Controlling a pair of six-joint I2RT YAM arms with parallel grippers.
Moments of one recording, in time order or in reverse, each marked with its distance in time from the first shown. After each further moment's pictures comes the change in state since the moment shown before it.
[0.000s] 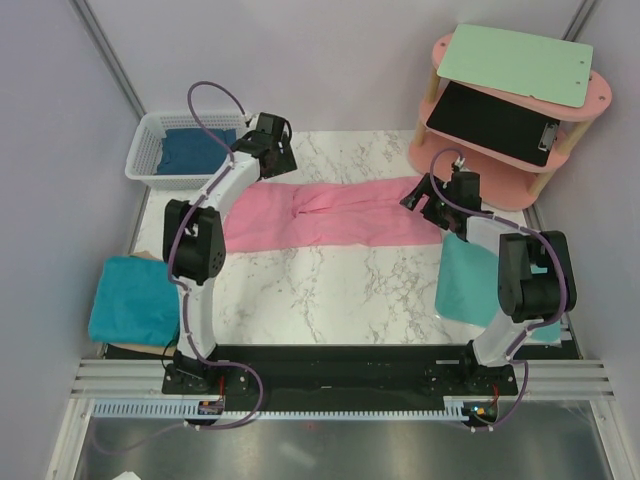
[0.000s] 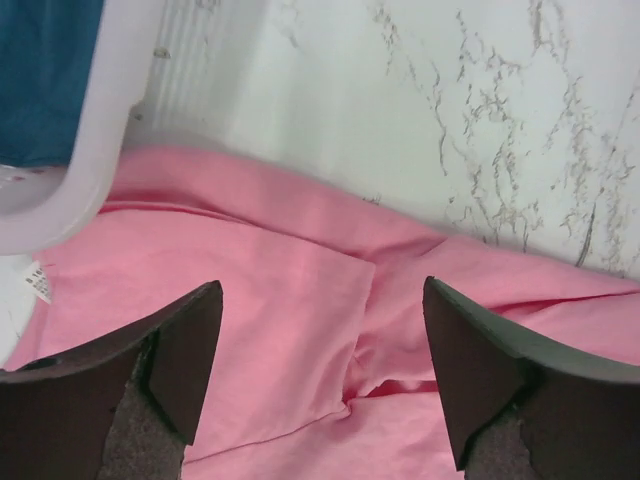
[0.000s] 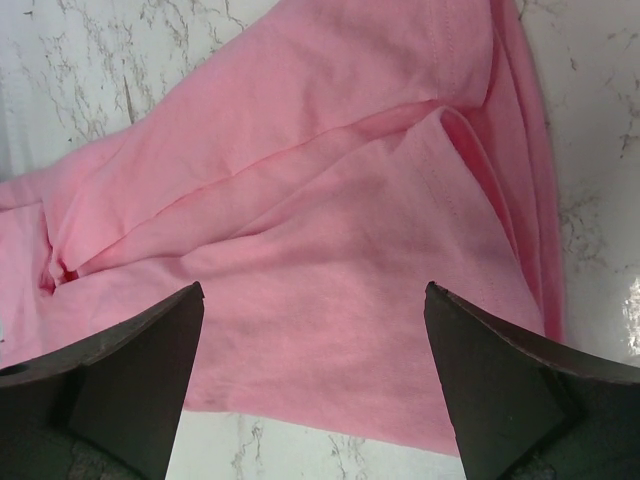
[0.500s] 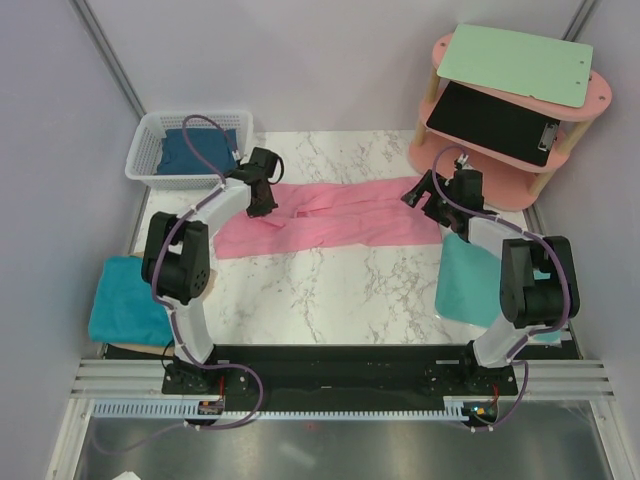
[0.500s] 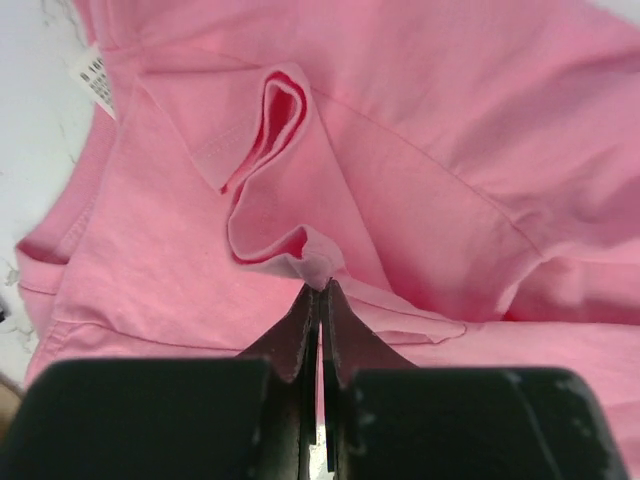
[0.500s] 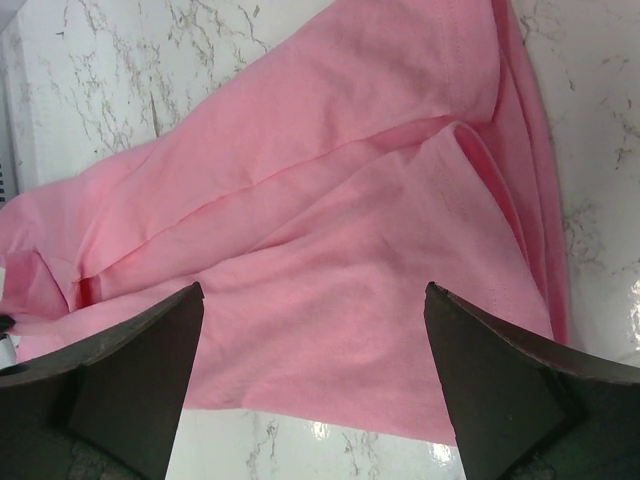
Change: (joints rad) left arm 0.000 -0.167 -0.412 0.013 -0.004 -0.039; right arm -0.001 -0.043 0.003 -0.011 0.010 0.003
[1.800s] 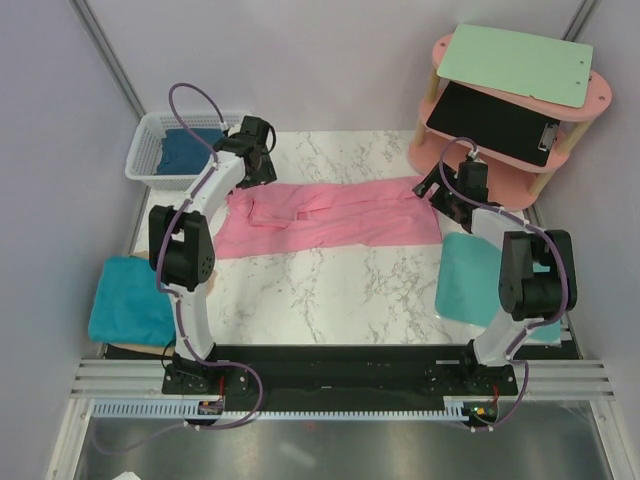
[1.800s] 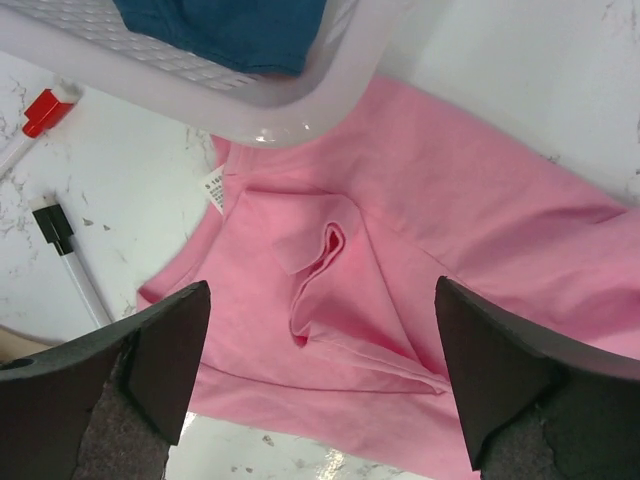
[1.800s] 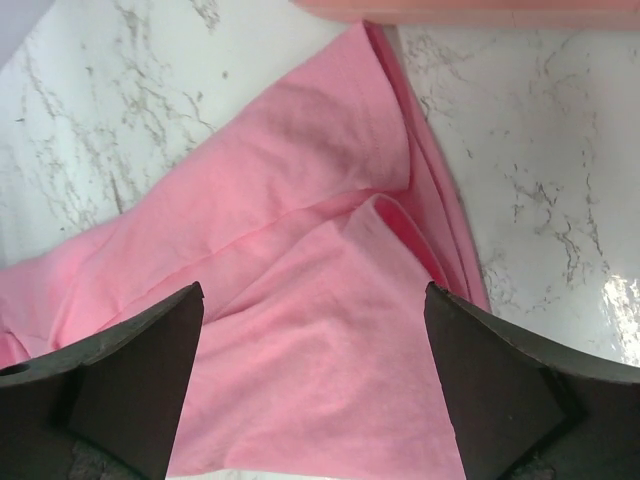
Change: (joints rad) left arm 0.049 0.109 0.386 -0.236 -0.115 0.034; right arm -0.033 0.086 0.093 -0.043 0.109 0.026
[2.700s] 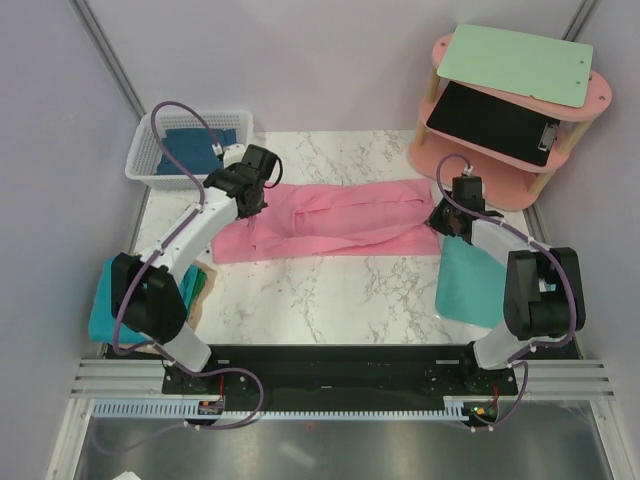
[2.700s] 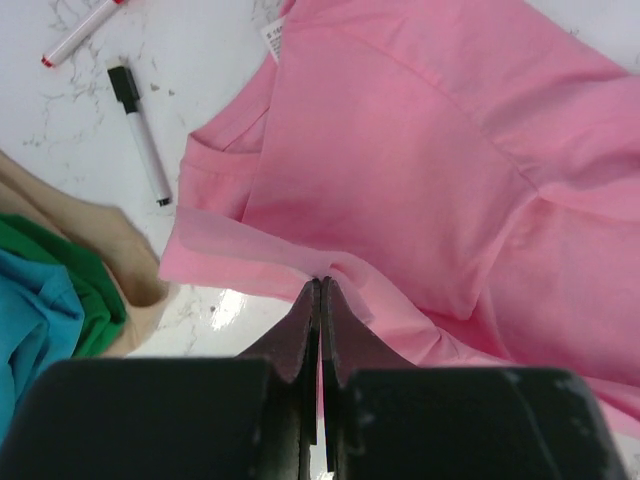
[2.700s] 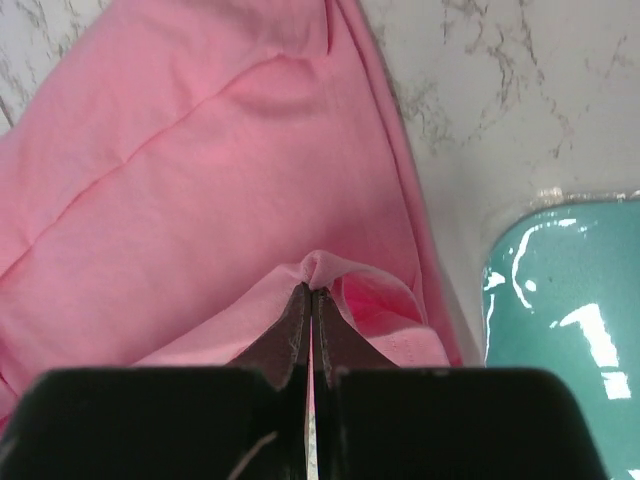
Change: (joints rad) left arm -0.151 -0.447 -0.412 -0.044 -0.140 -0.173; right arm 0.047 -0.178 -0.119 -0.231 0.083 -0.014
